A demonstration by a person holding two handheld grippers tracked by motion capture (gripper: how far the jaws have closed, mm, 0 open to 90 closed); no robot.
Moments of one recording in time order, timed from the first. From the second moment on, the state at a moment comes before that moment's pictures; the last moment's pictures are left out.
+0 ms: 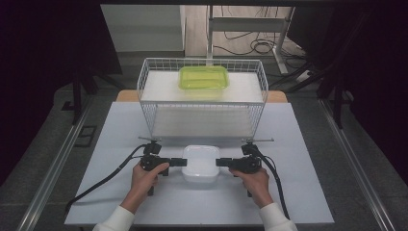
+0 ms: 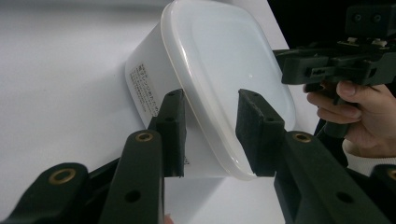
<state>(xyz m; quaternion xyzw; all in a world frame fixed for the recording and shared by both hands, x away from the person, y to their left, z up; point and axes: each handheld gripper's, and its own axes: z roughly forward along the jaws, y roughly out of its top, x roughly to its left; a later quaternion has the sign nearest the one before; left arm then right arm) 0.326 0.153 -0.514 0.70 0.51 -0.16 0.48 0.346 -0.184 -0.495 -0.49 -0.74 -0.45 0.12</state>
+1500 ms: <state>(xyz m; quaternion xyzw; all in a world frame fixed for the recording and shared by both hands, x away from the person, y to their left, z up) 0.326 0.159 -0.521 0.67 0.52 -0.18 0.50 0.345 -0.195 -0.498 -0.49 -0.72 -0.47 0.16</state>
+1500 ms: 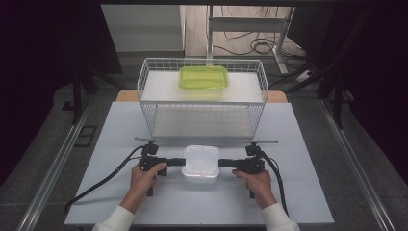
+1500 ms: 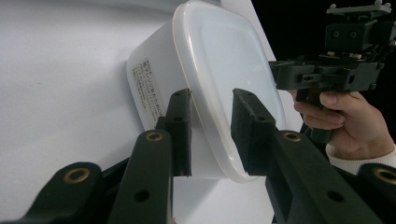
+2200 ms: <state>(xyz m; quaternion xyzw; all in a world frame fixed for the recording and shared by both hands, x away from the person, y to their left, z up) 0.322 0.160 -0.516 0.67 0.51 -0.18 0.51 0.345 -0.197 -0.497 -0.51 -0.70 -0.47 0.17</state>
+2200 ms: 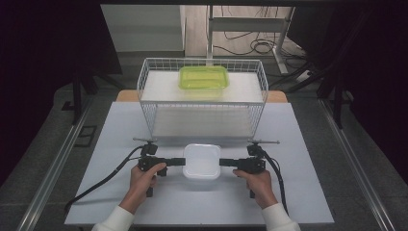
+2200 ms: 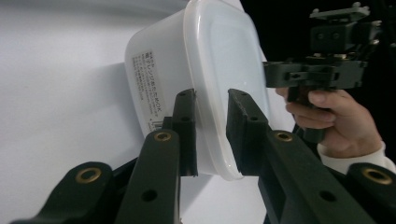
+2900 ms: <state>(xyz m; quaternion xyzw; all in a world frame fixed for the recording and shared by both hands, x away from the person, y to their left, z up) 0.319 0.161 -0.512 0.67 0.50 -0.17 0.52 0.341 -0.198 -0.491 -0.49 -0.71 -0.48 0.15</state>
